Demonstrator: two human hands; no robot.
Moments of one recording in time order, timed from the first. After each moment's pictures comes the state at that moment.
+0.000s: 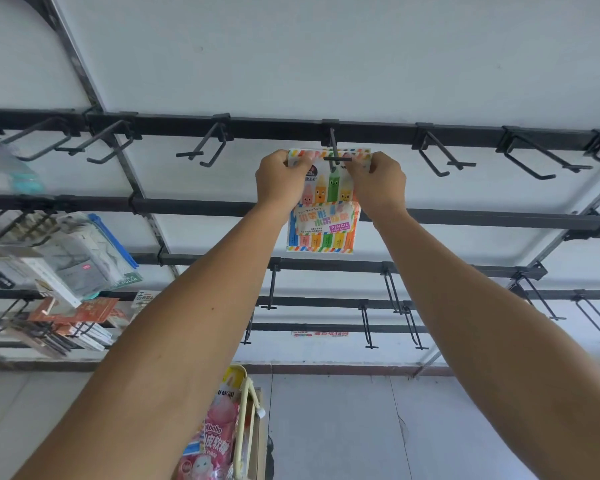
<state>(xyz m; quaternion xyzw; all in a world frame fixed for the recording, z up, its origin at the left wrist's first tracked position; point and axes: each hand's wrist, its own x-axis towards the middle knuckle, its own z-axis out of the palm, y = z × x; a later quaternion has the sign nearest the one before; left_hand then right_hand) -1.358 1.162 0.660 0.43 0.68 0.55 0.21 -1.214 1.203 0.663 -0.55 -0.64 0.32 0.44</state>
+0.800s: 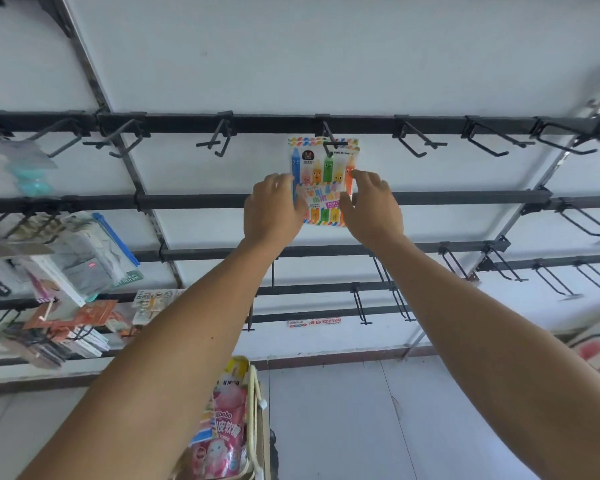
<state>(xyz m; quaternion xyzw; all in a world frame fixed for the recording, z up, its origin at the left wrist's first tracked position) -1.365 1.084 0.630 0.62 0.72 0.31 -0.02 -1.200 1.119 0.639 -0.57 -0.76 0.07 0.30</state>
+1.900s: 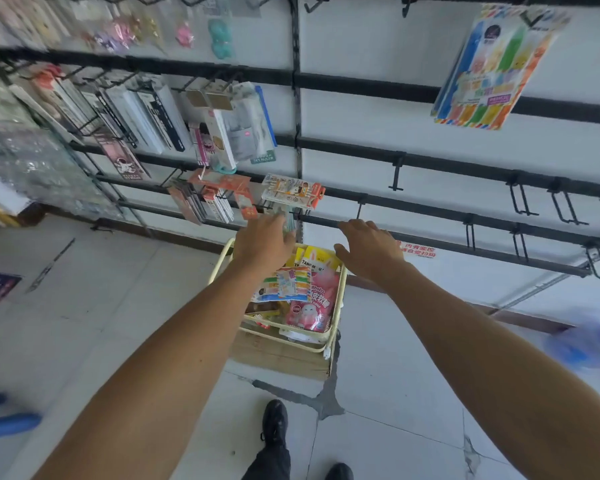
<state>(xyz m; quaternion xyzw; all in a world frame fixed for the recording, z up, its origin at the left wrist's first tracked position) -1.491 0.784 0.495 0.51 0.85 0.08 0.08 -1.314 0.892 0.486 -0.37 -0.92 0.10 -0.02</state>
